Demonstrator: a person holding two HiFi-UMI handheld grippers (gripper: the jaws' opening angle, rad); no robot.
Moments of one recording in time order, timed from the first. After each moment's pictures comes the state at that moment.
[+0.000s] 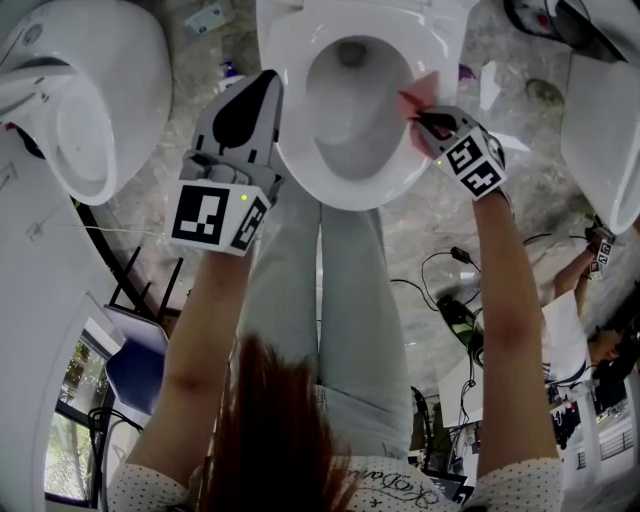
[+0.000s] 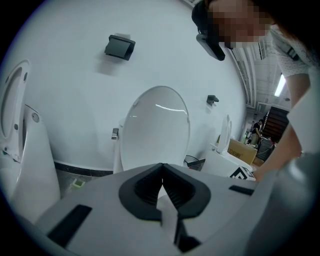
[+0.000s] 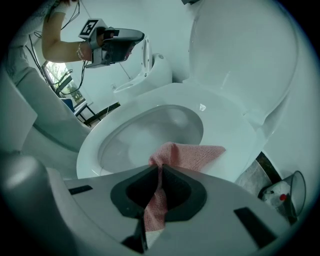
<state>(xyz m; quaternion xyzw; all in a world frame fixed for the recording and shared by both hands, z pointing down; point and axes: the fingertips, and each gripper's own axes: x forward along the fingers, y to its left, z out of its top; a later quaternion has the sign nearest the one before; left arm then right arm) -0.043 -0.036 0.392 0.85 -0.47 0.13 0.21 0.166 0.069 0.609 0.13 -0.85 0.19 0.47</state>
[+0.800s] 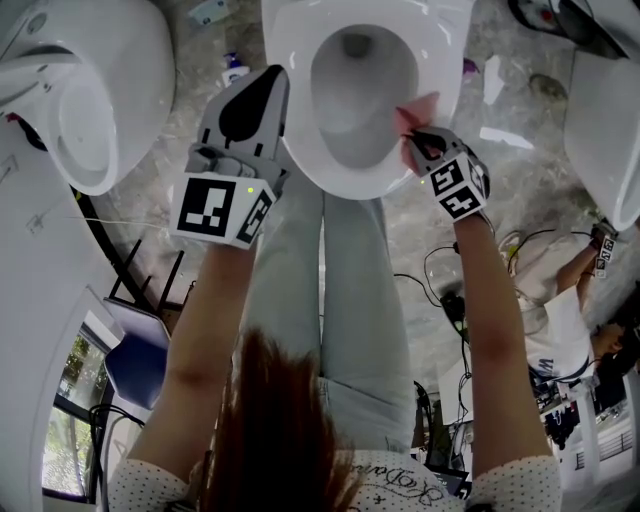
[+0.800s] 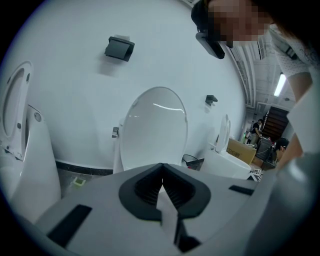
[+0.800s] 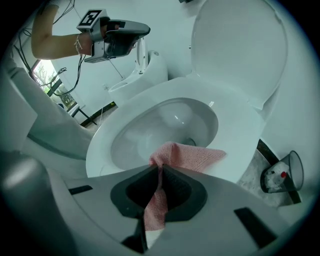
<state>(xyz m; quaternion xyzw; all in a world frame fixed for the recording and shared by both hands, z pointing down) -0.043 -0.019 0.391 0.85 -0.47 0.13 0.21 0.151 0.132 0.609 0.18 -0.83 0.23 0.48</state>
